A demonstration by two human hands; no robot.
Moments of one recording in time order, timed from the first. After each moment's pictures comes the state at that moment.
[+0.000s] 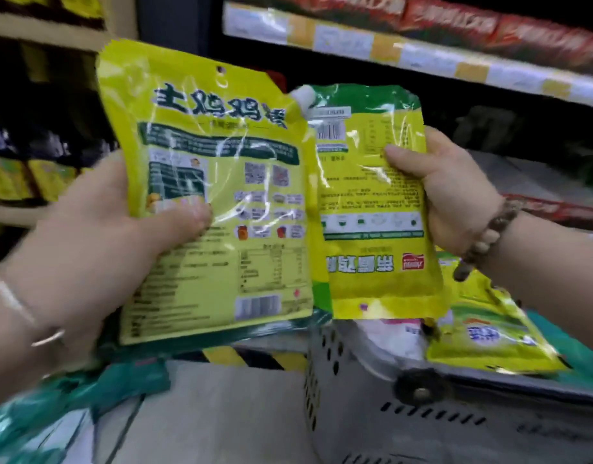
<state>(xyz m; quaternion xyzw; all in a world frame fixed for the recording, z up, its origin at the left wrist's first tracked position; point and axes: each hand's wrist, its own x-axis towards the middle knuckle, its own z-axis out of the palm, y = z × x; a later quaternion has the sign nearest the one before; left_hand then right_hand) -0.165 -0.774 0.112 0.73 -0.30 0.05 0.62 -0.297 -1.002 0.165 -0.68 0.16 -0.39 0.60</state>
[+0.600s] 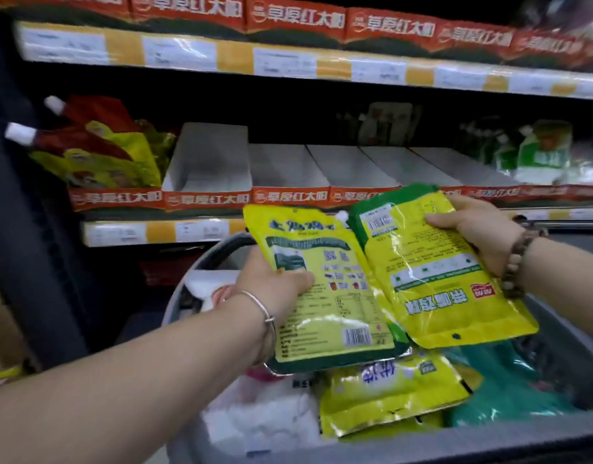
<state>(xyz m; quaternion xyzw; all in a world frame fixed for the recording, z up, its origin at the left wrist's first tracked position) -0.264 -1.026 0.084 0.67 -0.32 -0.29 0.60 -0.457 -1.220 0.129 -0.65 0.43 -0.38 0.50</state>
